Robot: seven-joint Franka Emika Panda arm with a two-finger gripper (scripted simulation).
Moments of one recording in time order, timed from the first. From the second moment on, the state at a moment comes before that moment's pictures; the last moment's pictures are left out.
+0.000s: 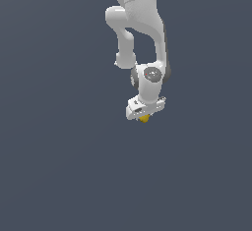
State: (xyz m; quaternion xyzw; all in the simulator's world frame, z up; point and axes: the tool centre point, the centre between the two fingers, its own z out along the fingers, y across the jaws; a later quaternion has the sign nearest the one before) arm -0.077 0.097 0.029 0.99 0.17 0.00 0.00
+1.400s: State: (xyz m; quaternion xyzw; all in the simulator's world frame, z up) arm 0.002 0.008 0.125 0.99 0.17 0.00 0.00
